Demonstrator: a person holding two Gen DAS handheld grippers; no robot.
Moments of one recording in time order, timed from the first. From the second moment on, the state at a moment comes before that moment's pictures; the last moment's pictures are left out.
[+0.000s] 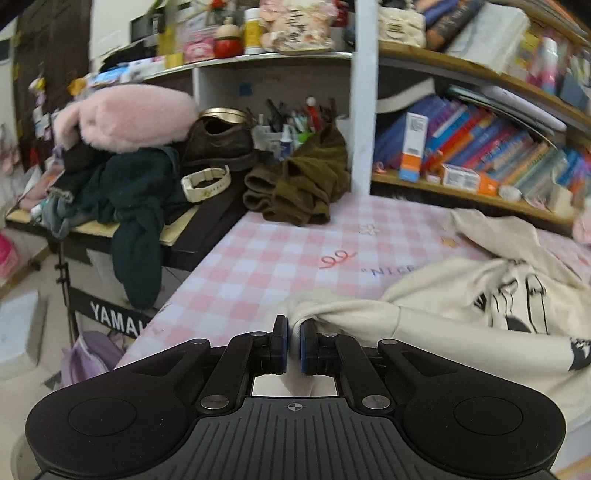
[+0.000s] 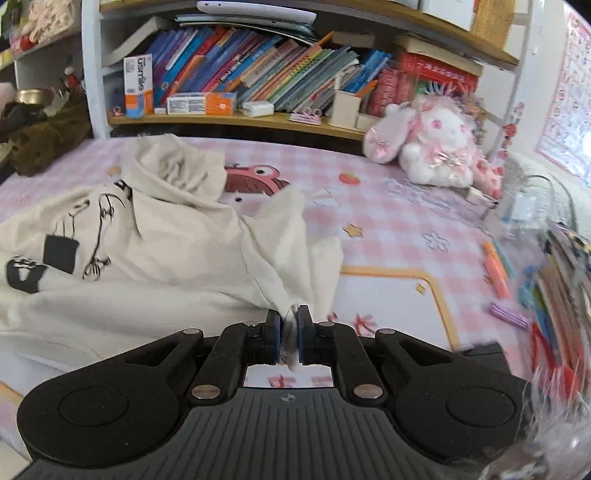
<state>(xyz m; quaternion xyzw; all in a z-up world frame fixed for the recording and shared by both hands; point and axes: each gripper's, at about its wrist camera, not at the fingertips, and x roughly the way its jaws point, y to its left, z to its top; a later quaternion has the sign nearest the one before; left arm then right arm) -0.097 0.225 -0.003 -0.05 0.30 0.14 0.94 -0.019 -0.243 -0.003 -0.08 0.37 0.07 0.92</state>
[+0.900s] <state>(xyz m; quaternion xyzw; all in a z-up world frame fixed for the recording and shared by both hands) -0.058 0.064 -0.036 0.49 0.27 -0.19 0.81 -0.020 -0.251 -0.051 -0.55 0.24 0.34 0.73</state>
